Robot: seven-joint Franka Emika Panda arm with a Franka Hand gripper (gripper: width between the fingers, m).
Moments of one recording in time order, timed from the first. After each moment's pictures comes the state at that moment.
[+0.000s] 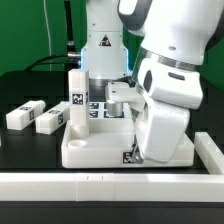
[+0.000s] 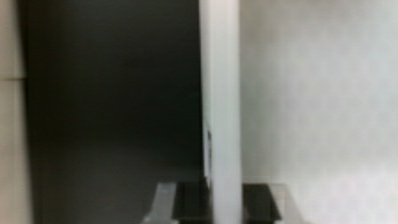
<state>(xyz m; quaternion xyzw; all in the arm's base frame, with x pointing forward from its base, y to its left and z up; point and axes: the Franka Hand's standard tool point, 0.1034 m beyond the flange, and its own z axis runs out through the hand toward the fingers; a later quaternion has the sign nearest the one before) 0.604 0.023 0.018 0.71 0.69 -0.09 0.09</state>
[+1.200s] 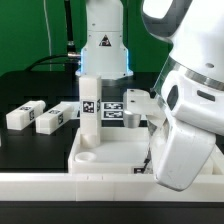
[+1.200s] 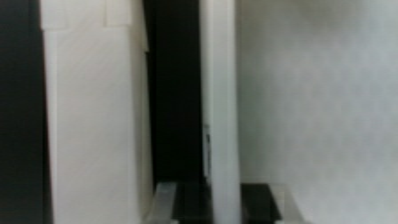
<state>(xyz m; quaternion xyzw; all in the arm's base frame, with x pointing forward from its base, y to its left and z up) 0.637 0.035 0.021 0.73 0.66 -0.15 0.10</state>
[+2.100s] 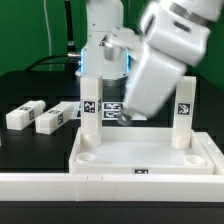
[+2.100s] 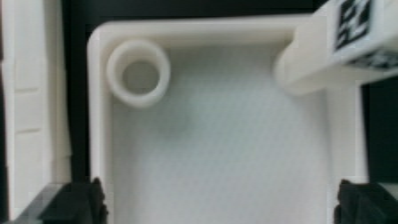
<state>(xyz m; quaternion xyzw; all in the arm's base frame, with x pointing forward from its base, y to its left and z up) 0.580 -0.005 0.101 0.73 0.65 -0.19 0.09</state>
